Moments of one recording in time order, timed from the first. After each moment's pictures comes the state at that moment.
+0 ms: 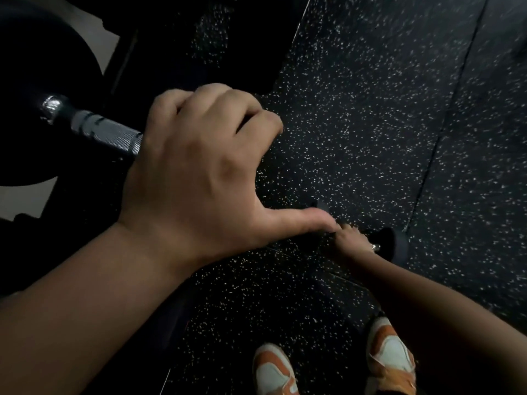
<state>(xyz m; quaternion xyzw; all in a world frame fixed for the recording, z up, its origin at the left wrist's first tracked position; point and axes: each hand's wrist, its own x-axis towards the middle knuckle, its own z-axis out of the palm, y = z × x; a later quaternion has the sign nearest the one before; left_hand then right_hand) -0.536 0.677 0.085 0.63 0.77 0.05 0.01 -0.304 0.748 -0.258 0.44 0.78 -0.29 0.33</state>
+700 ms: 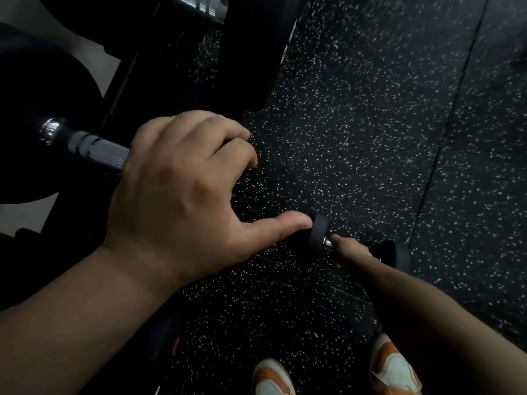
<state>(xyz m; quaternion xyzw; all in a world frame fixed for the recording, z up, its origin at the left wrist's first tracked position) -0.536 0.675 0.081 0.63 0.77 0.09 -0.02 -0.304 0.764 -0.267 0.50 0.69 -0.40 0.33</state>
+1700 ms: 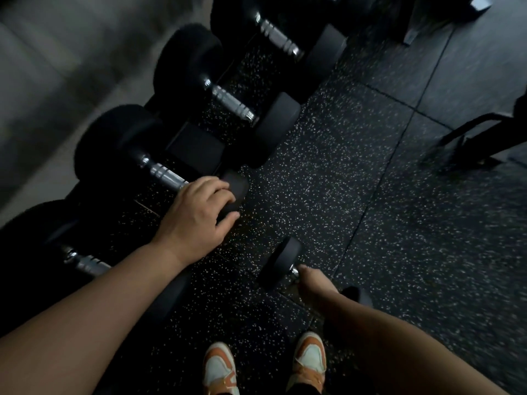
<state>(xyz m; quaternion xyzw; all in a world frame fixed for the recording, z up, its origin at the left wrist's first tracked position) -0.546 0.641 0.121 0.56 0.81 0.16 0.09 -0.290 0.748 -0.016 0.46 0.73 -0.40 0.31</state>
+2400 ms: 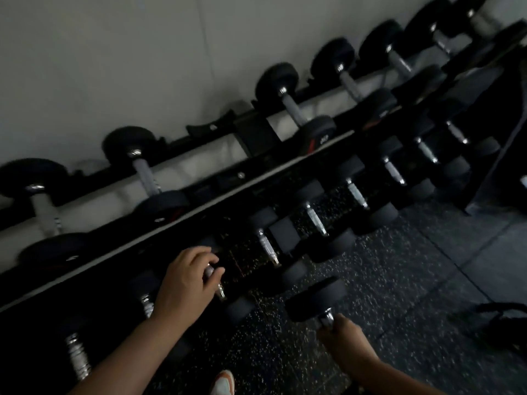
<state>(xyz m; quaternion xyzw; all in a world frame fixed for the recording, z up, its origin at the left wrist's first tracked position) -0.521 0.479 0.404 0.22 0.94 0.25 0.01 -0.347 0.760 0.338 0.34 0.80 -0.41 0.28</state>
